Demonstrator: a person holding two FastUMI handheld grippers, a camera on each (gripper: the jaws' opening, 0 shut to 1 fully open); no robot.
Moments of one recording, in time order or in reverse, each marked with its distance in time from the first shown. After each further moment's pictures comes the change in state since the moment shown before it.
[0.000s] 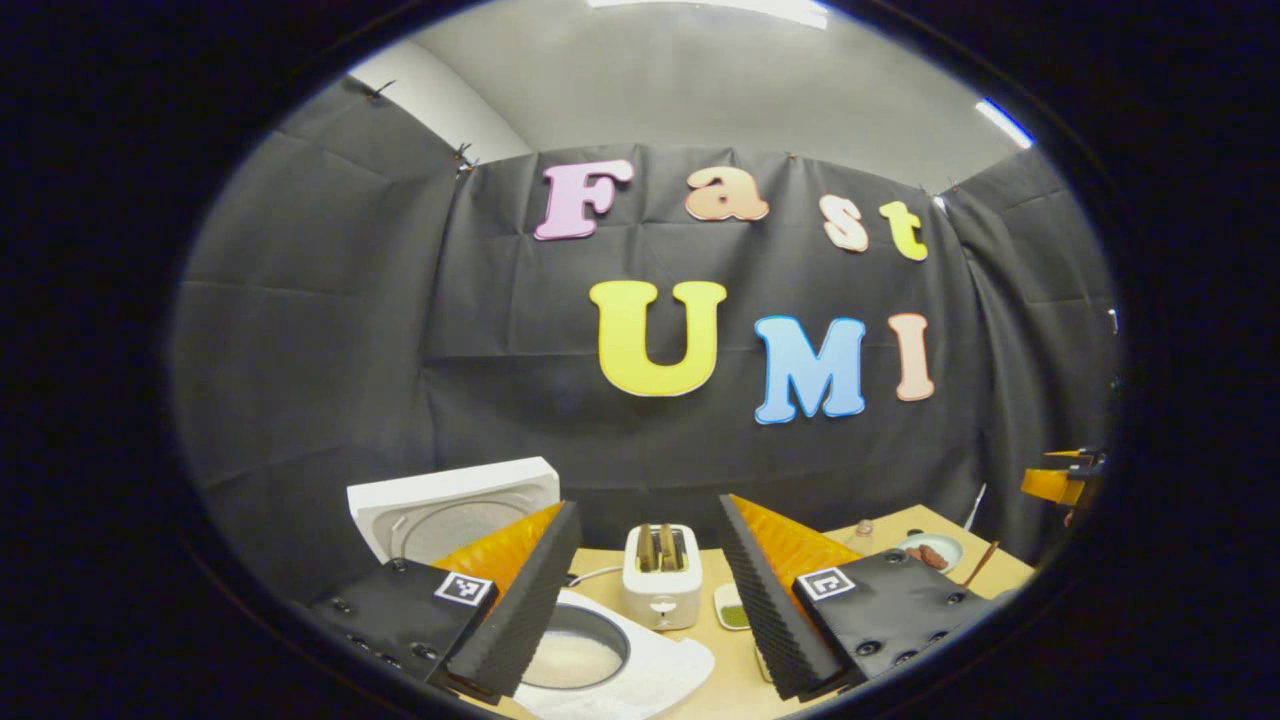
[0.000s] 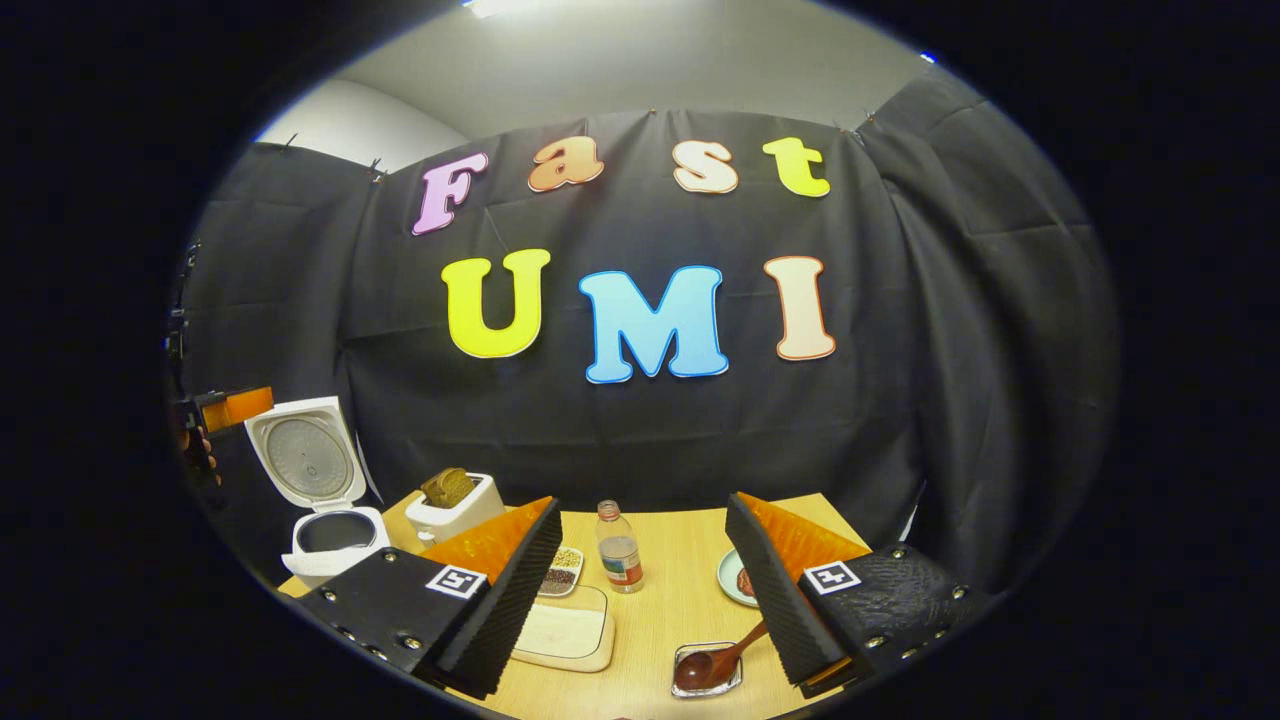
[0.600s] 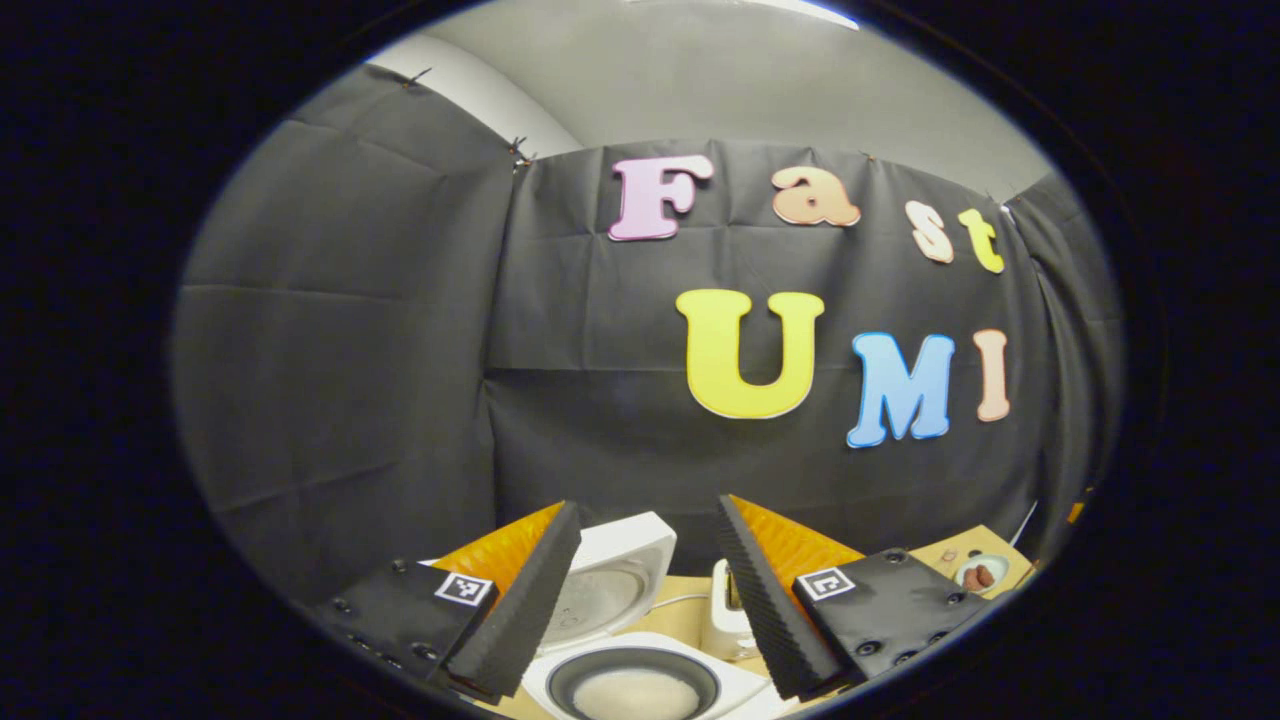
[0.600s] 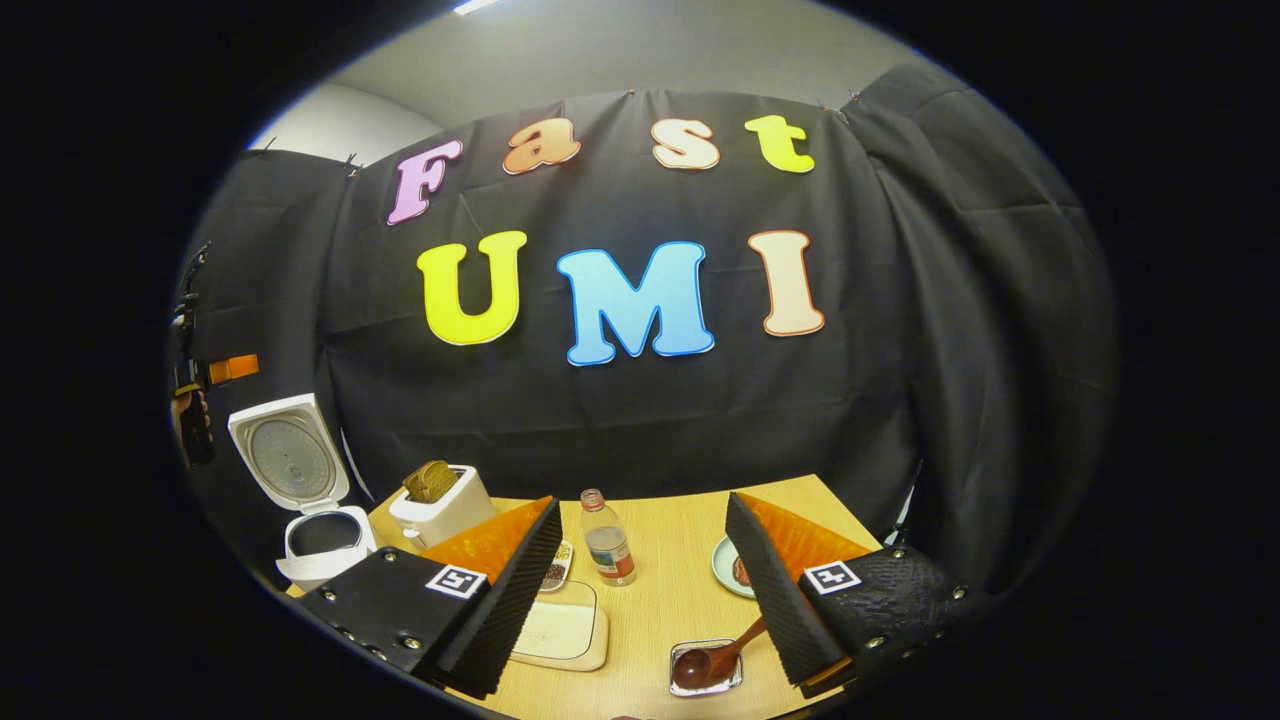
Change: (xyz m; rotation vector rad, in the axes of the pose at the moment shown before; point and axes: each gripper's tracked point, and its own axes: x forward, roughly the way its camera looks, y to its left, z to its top) left arm 0.074 0.116 0.043 -0.032 -0.010 0.164; right arm 0.023 -0.020 -0.015 0.044 0.058 -0.041
